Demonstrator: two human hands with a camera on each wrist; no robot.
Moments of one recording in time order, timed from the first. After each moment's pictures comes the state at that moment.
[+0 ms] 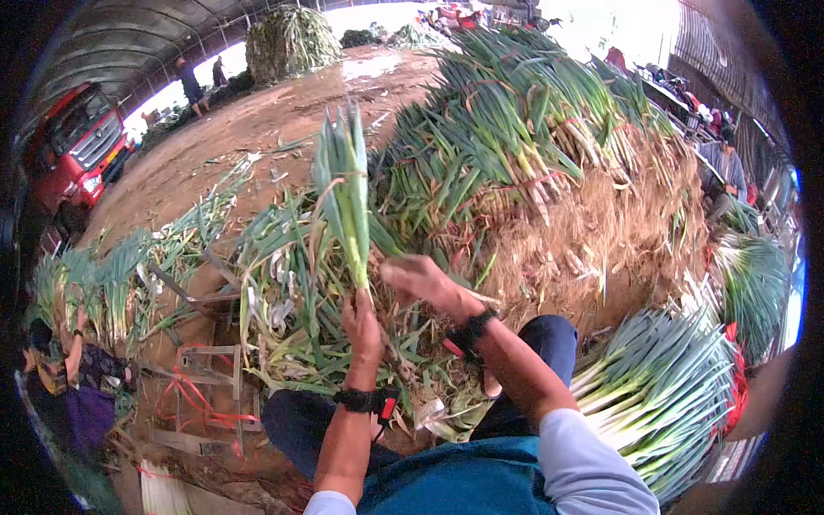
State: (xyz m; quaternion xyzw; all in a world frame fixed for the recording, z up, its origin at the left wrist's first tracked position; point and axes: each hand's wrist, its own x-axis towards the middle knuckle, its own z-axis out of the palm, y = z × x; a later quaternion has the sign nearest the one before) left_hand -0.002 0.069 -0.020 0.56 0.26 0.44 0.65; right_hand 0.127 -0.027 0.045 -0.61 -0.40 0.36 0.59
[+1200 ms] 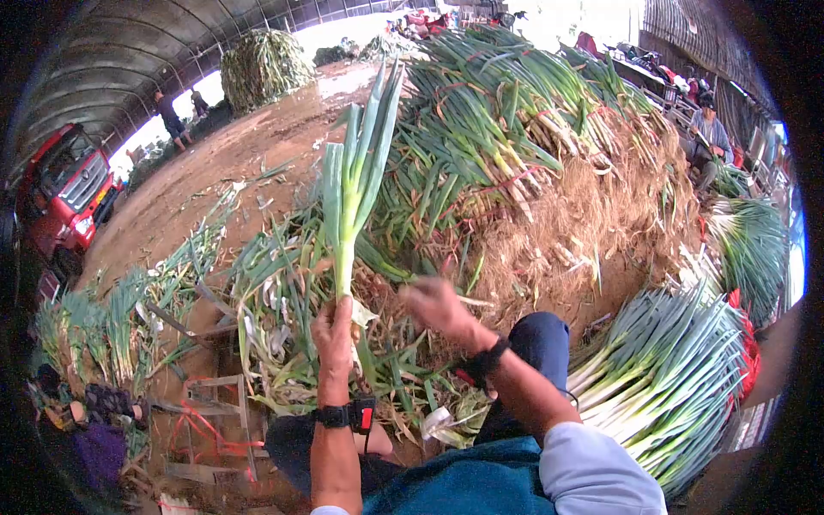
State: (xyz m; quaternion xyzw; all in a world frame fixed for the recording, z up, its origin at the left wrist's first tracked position) left_hand -0.022 0.077 0.039 0.63 0.22 0.34 0.66; right_hand 0.117 -0.078 0.041 -0.66 -0.34 0.24 0.63
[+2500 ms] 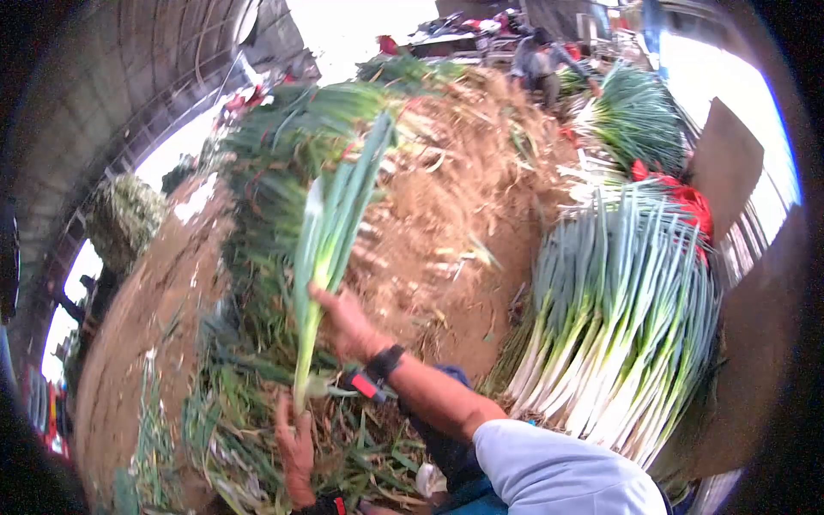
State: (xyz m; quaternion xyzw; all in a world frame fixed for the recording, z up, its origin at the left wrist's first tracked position) left_hand 0.067 0.032 0.026 0.89 0.09 0.20 0.40; right_hand 0.269 -0.128 0.063 -0.22 -0.08 0.18 0.96
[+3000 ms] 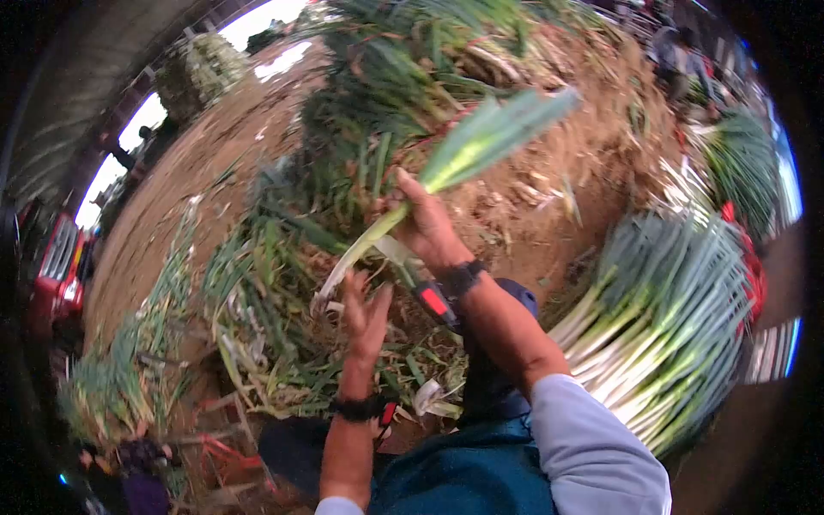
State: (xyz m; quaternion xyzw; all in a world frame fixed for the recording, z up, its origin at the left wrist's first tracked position) left_hand 0.073 -0.032 -0.009 0.69 0.15 0.22 0.68; right_hand 0.242 -0.109 0.044 -0.17 -0.06 0.28 0.95
